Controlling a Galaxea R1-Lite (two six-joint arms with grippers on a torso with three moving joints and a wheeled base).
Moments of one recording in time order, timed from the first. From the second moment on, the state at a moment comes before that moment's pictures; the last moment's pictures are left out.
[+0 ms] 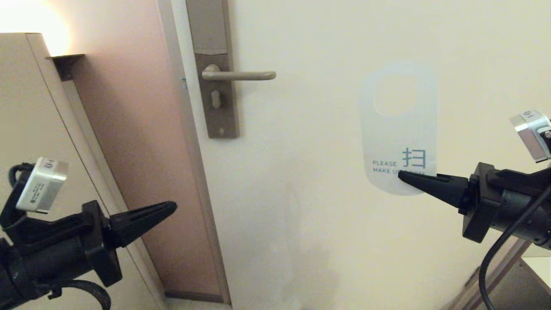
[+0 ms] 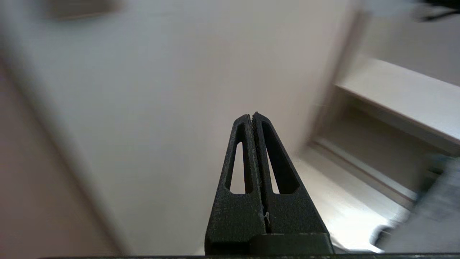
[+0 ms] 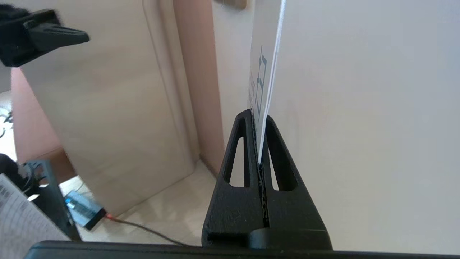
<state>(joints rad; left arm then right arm) -0.18 1.25 -0.25 -0.94 -0.64 -0.06 0.32 1.31 -0.53 -0.68 0.50 0.07</state>
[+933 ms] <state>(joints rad) 0.06 0.55 -0.04 -0.42 -0.33 -0.02 0.23 1.27 -0.52 -0.69 0.50 0.07</state>
